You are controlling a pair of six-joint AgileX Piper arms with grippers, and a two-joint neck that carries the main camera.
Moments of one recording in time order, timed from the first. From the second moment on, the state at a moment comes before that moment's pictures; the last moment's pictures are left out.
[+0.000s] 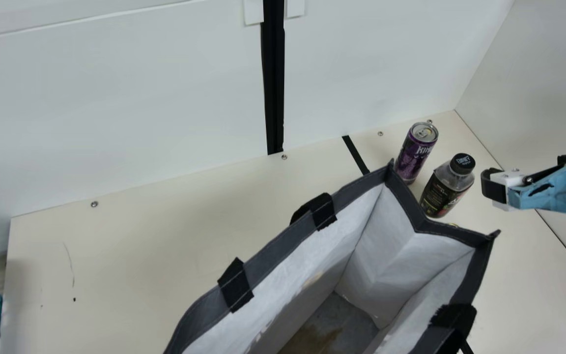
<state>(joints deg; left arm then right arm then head) -3.5 59.6 -90.3 -21.3 69.9 14.3 -46.8 67.7 -84.7 22.2 69.9 -39.0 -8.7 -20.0</state>
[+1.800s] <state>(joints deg) -44.9 71.8 -108.0 -2.2 69.9 -0.7 -46.8 67.7 -84.7 22.2 69.9 -39.0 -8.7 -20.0</state>
